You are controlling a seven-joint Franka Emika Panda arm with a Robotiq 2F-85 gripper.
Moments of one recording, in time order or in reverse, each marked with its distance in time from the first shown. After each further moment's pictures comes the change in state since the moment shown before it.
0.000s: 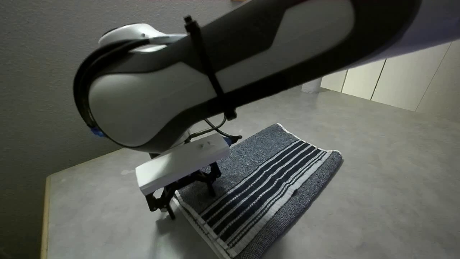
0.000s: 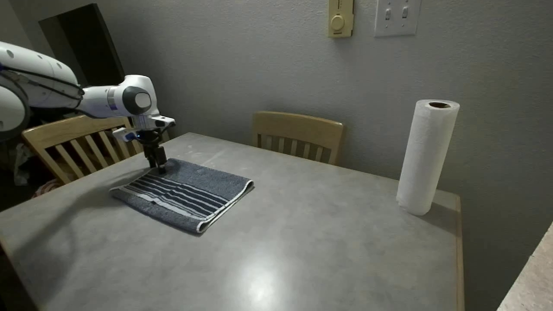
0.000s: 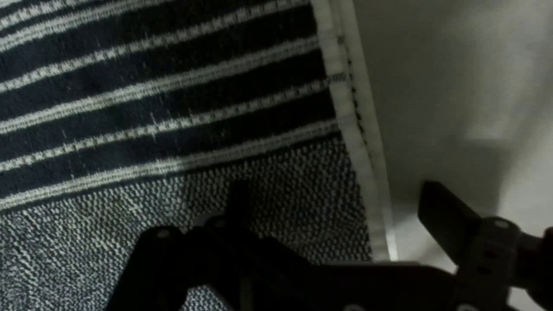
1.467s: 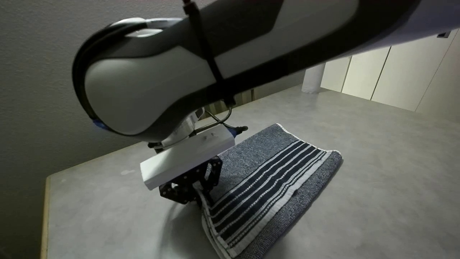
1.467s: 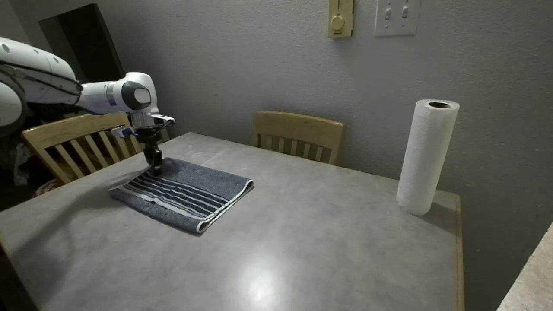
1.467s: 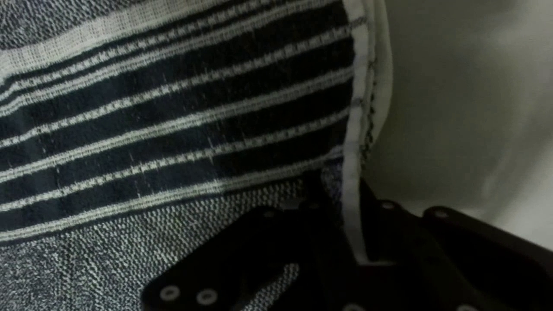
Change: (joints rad) arm 0.003 -0.020 -0.016 -0.001 -0.004 -0.110 0.023
